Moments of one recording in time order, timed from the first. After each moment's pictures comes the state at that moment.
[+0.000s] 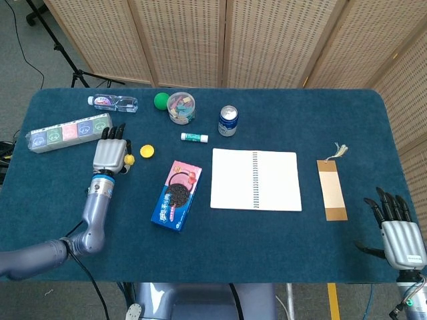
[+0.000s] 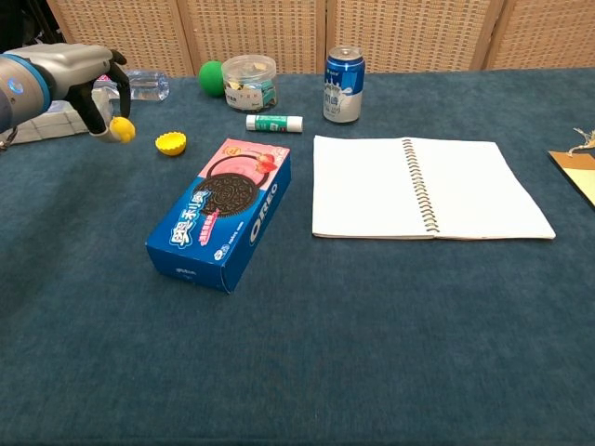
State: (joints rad) left arm -0.88 -1.57 -0.26 -1.30 0.61 1.03 0.67; right arm 0.08 -1.12 0.06 -1.60 -1.49 1.47 -0.07
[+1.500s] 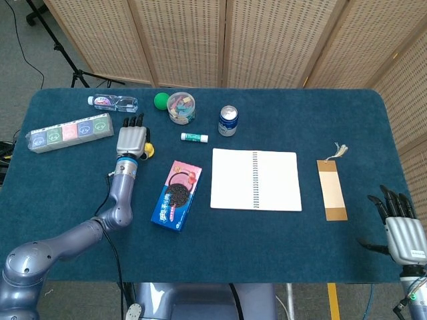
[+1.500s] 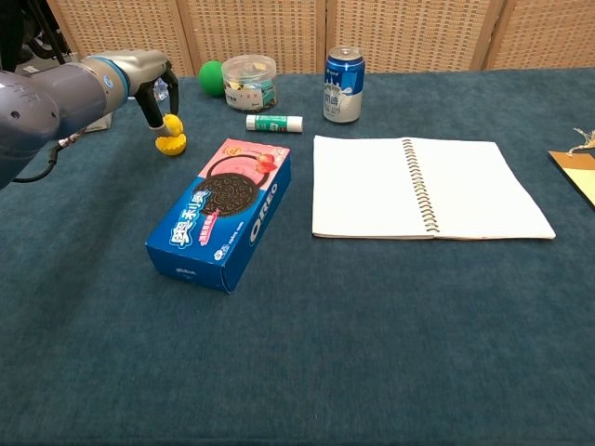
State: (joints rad) left arm -1.05 -1.81 -0.38 -0.82 0.53 0.78 0.67; right arm 0.10 -1.11 0.07 -1.58 -1.45 1.41 -0.02
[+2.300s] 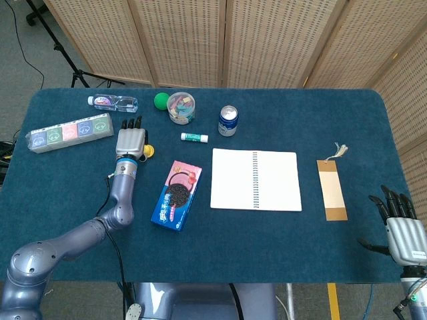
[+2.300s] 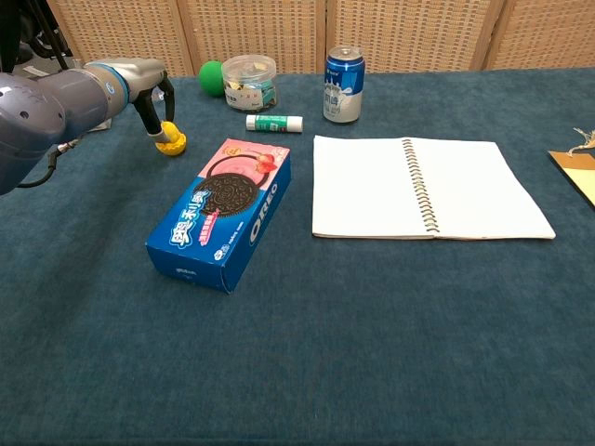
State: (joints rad) left arm -1.07 -1.83 -0.38 -0.78 0.48 0.77 0.73; right arm 0.09 -1.11 0.07 -1.58 -1.45 1.43 -0.02
